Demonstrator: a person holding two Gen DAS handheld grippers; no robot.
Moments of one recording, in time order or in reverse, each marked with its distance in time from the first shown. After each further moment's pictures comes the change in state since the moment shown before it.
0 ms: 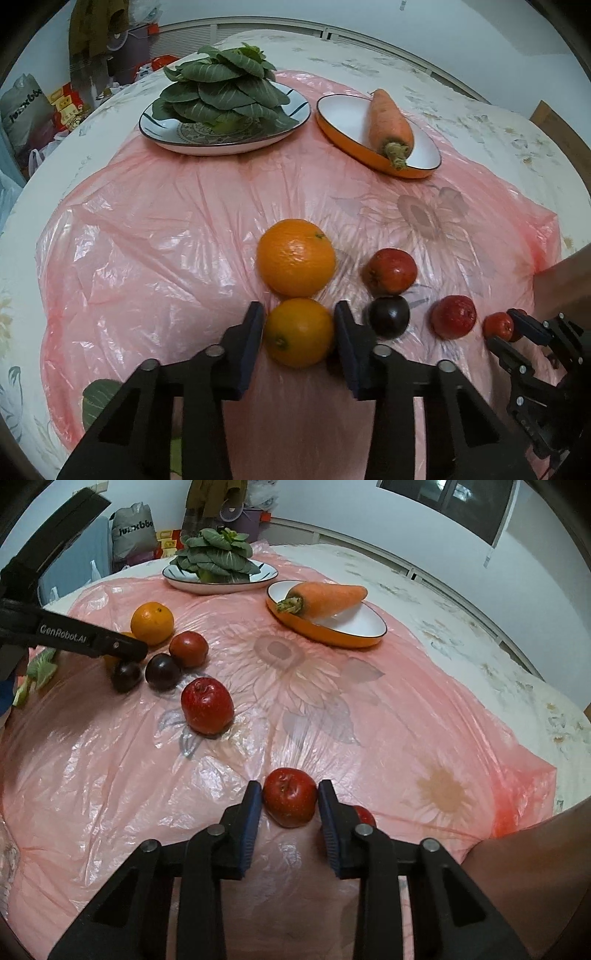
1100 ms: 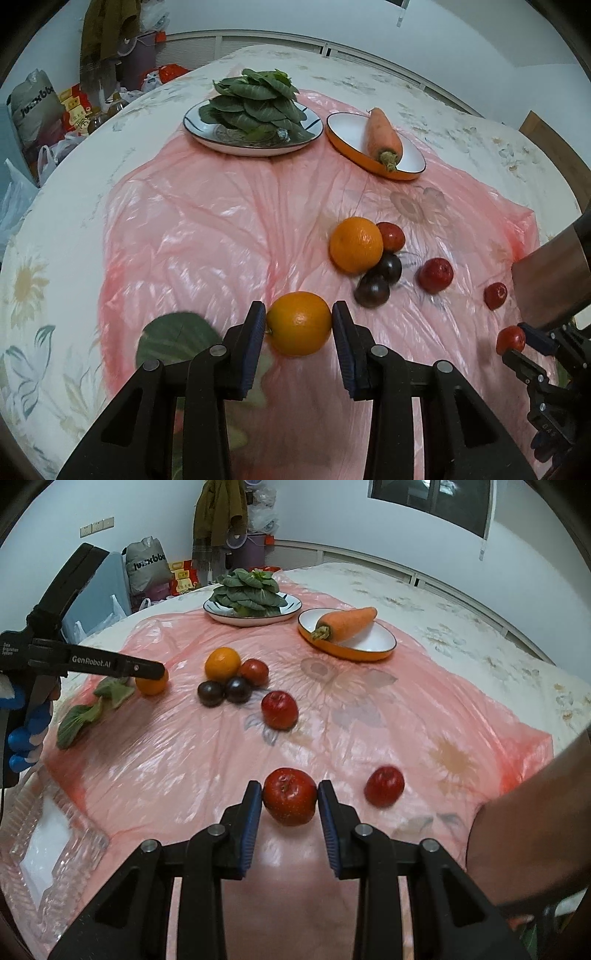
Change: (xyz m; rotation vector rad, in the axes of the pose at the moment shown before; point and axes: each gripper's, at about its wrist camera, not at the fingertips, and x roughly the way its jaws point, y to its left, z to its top) left arm -0.055 0.028 -0.034 -0.013 -0.055 -0.029; right arm -0.075 0.026 -0.027 0.090 -0.078 0.112
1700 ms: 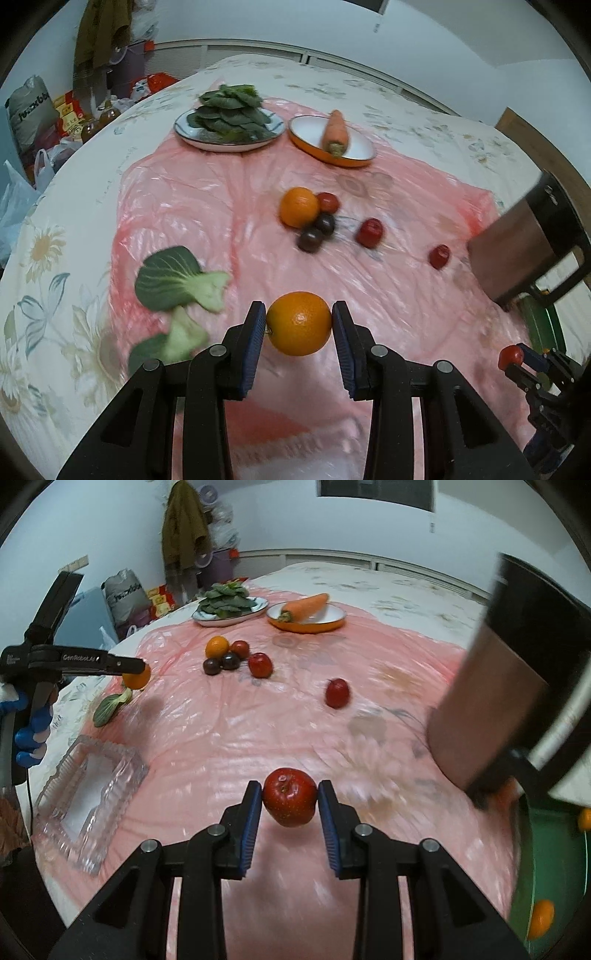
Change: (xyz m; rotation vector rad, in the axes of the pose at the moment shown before) left arm -0.065 -0.037 -0.048 0.036 -0.022 -0.063; right arm -0.099 -0.016 -0.090 0.189 -0.031 -0.019
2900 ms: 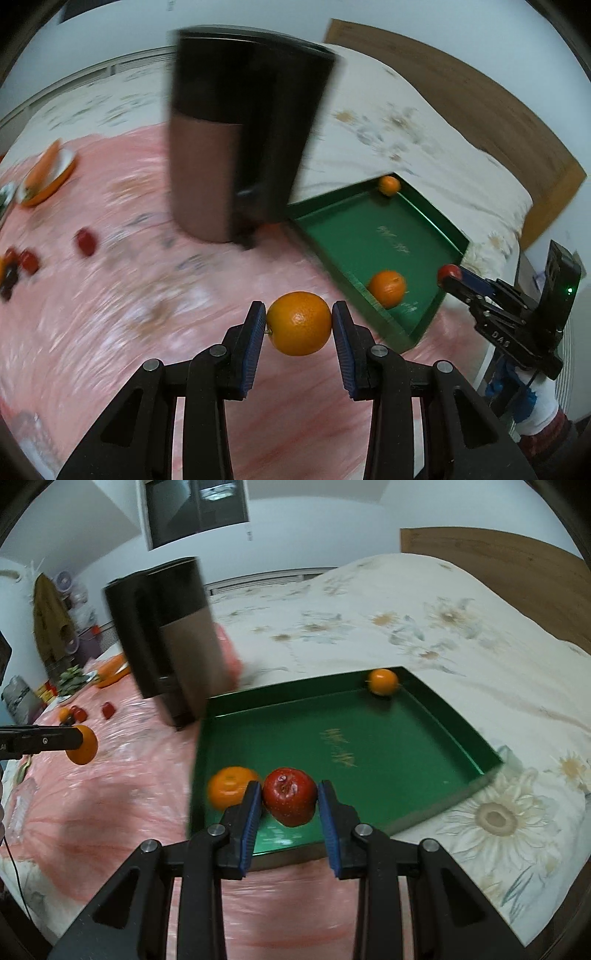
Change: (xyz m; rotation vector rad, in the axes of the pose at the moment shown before) left arm 0.003 -0.372 -0.079 0.474 0.131 -0.353; right arm -0.157 -0.242 -0.162 0.433 -0.126 -0.345
